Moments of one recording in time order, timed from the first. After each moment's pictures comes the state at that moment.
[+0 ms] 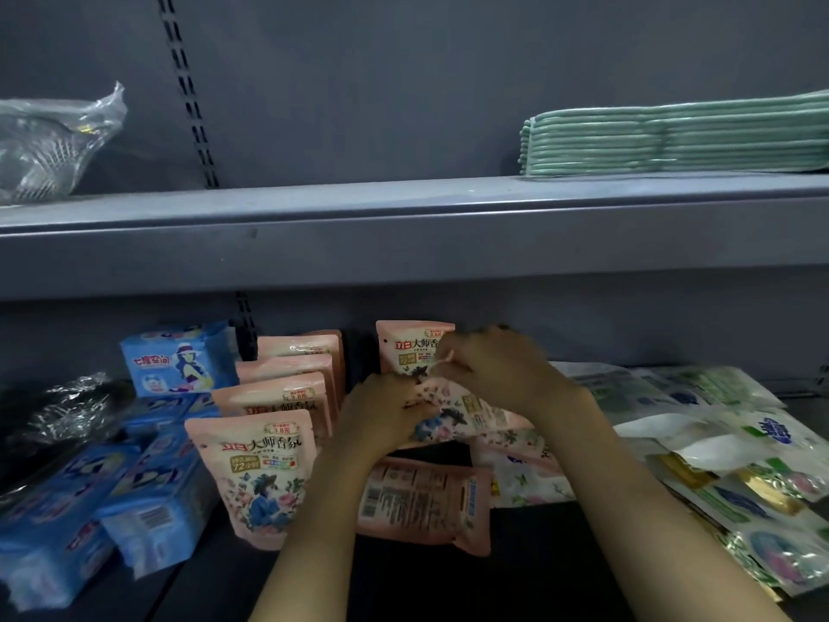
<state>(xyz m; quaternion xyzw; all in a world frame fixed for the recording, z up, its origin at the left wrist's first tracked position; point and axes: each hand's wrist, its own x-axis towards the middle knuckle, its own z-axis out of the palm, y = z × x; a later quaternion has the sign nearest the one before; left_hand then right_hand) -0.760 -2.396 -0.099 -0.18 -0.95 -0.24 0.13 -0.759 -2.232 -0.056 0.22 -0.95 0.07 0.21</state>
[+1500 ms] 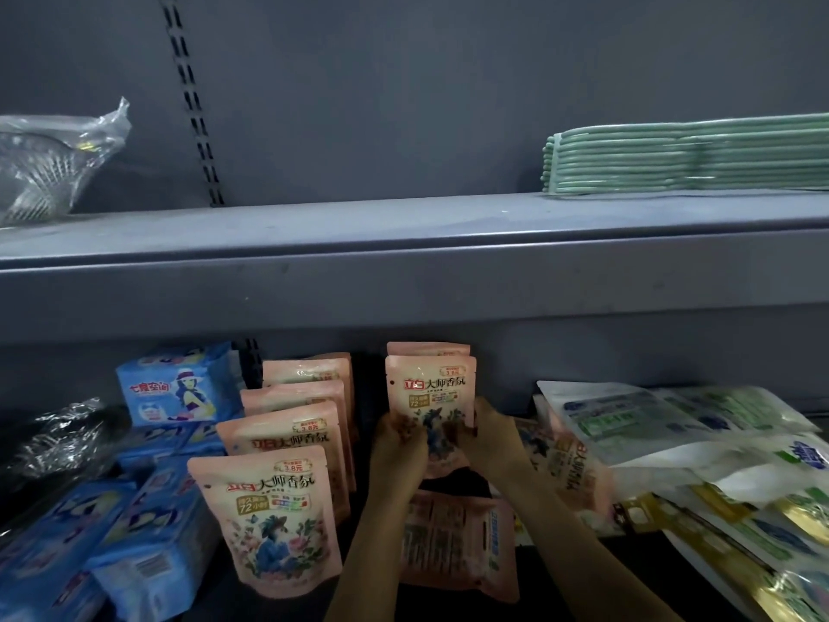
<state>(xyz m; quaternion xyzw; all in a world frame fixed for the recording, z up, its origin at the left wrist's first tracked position) -0.767 -2.377 -0.126 0.08 -0.77 -0.64 0.04 -0.810 -2.260 -0.157 -0.04 -0.91 0.40 0.10</state>
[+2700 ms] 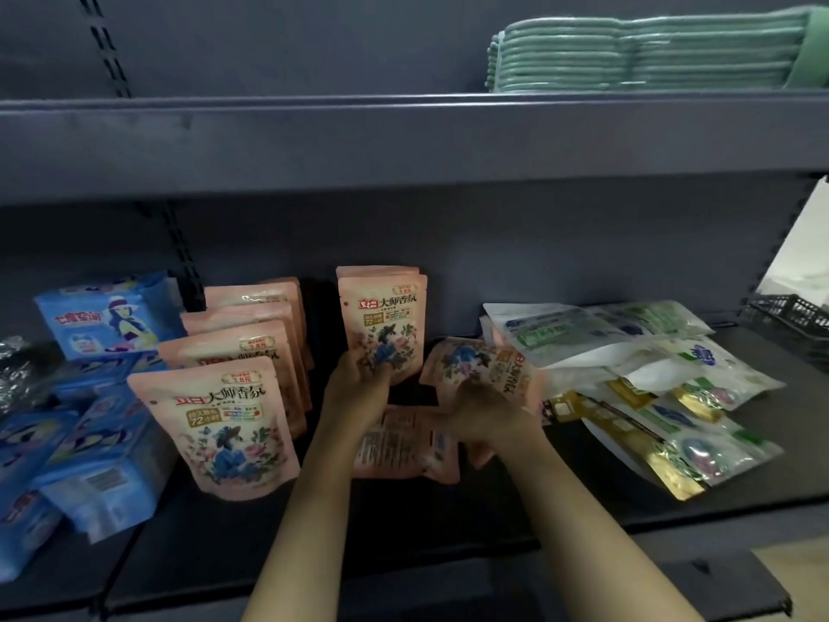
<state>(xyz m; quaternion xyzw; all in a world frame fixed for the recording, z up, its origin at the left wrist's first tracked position) -0.725 -2.380 -0.122 0.03 -0.83 -0.56 0.01 -0.717 -2.242 -0.140 -0.13 -0.92 0.32 -0.18</state>
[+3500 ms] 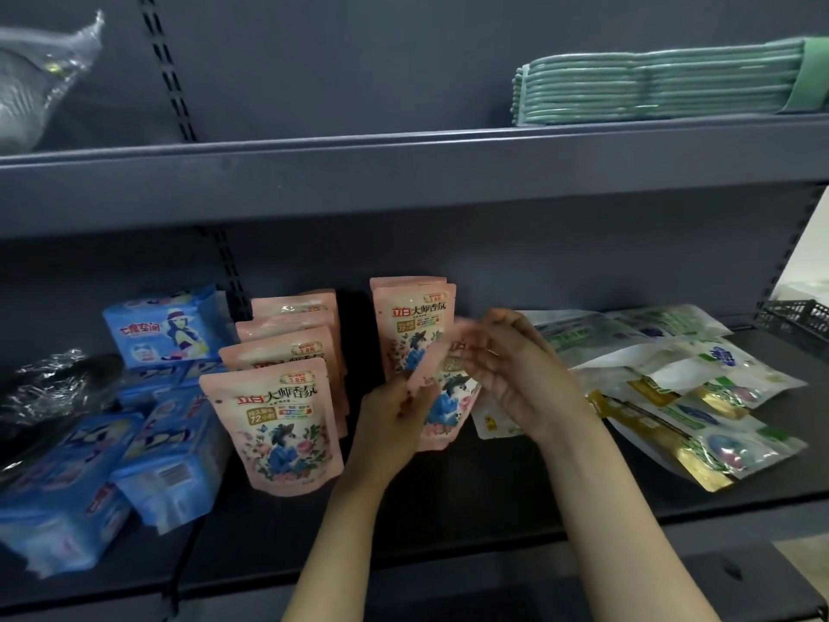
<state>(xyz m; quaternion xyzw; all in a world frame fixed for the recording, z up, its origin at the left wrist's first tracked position) -0.697 -2.404 -0.138 -0.15 -0.82 -0.55 0.07 -0.677 -2.262 -0.086 0.00 -0.48 0.88 0.07</state>
